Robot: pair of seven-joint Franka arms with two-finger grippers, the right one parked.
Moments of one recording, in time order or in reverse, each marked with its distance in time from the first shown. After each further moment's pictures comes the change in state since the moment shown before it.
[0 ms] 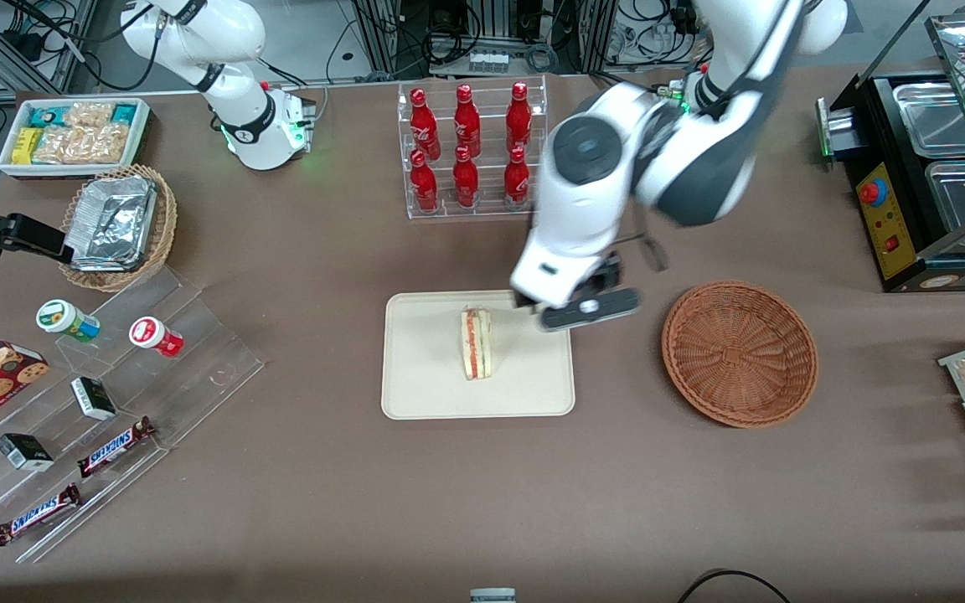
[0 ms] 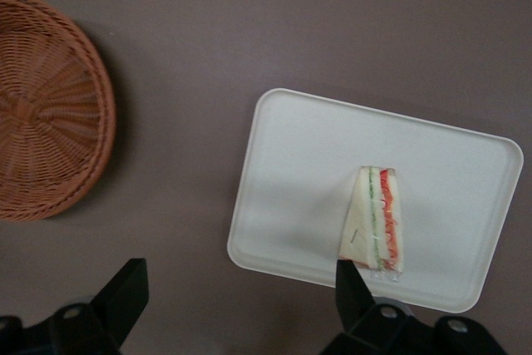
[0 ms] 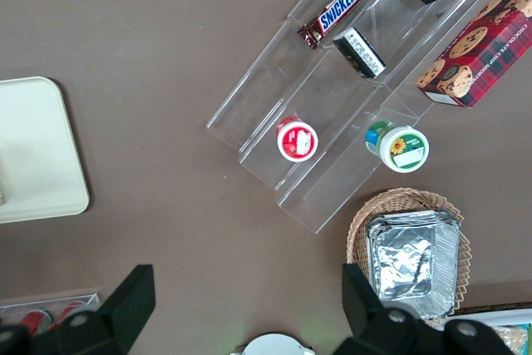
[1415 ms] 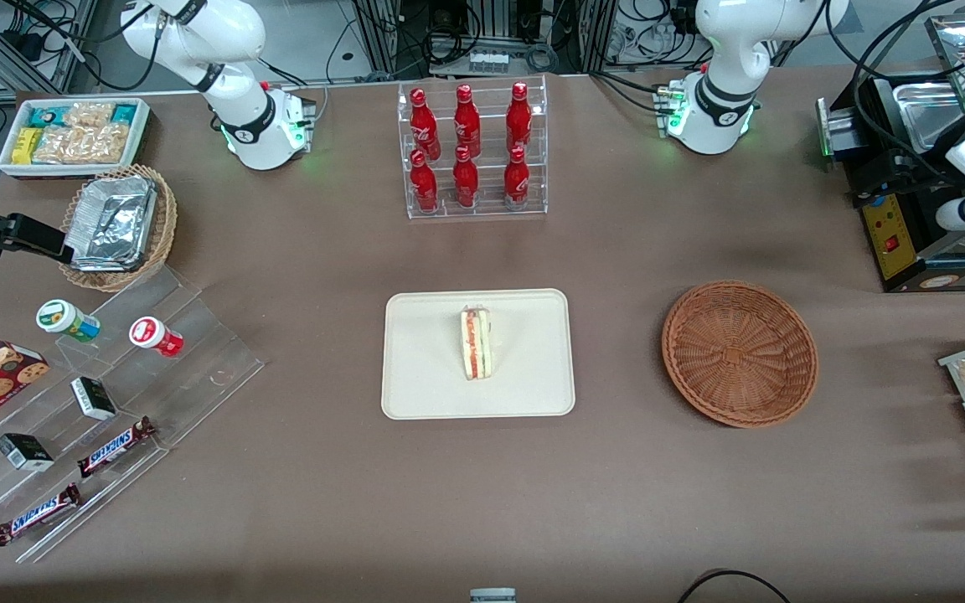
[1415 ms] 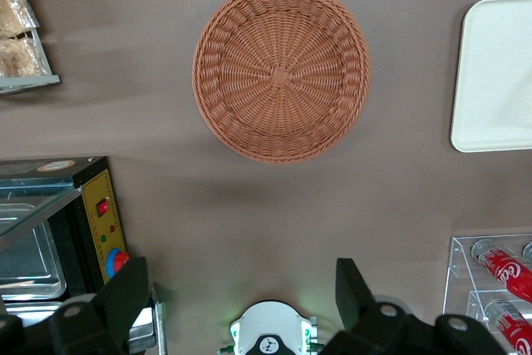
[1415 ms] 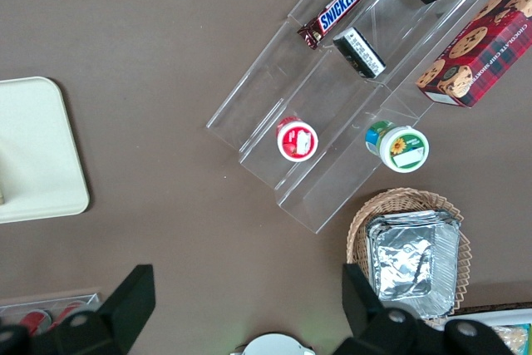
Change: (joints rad) arm 0.573 -0.389 0.002 -0.134 -0.036 -0.387 0.880
